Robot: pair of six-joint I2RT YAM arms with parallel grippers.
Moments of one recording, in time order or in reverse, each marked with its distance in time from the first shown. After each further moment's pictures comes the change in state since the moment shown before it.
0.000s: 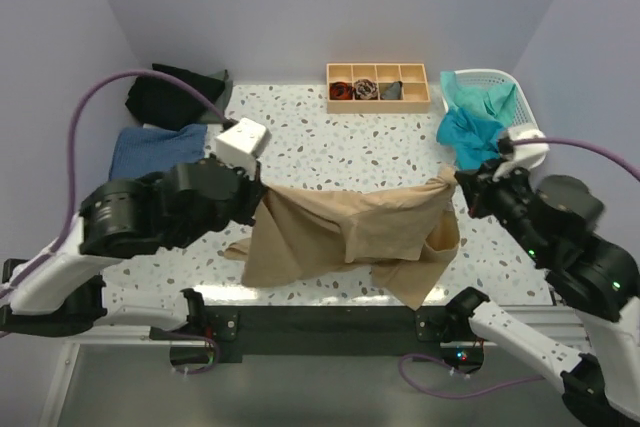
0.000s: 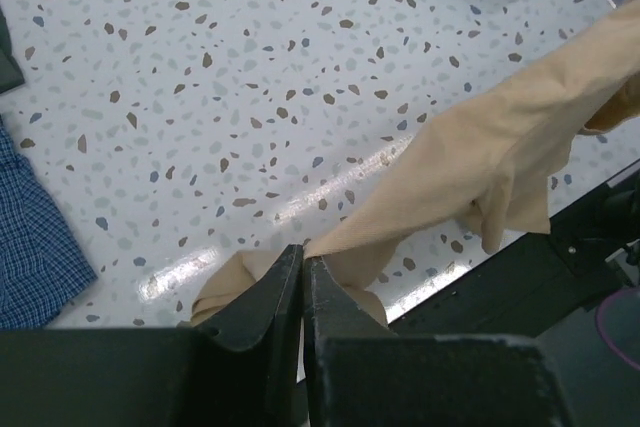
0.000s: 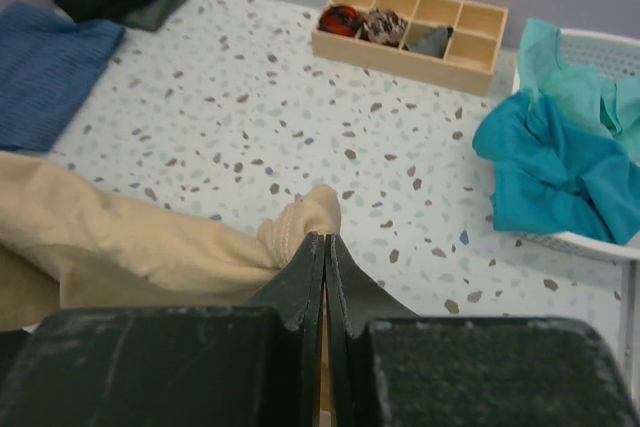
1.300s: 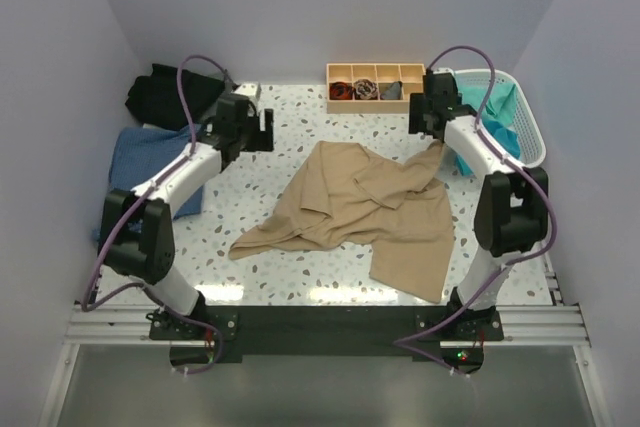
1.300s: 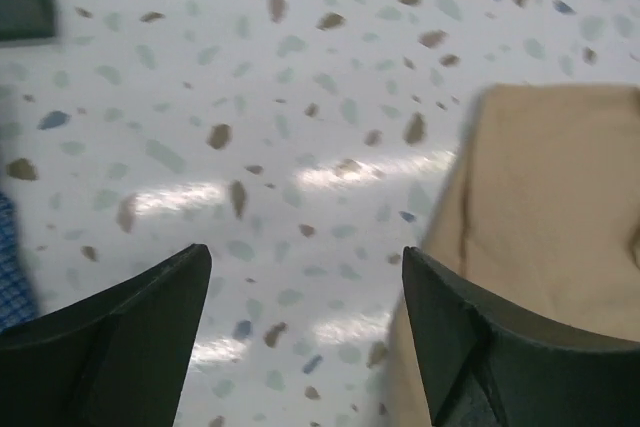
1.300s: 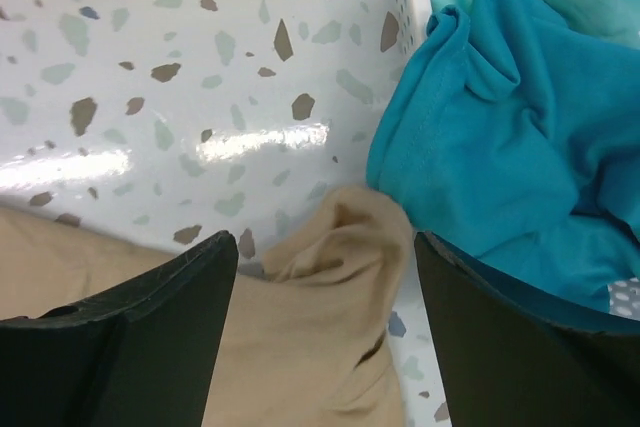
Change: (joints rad) left arm 1.010 0.573 -0.547 1.036 0.510 0.280; right arm -0.463 1.176 0.051 0.522 0.110 0.007
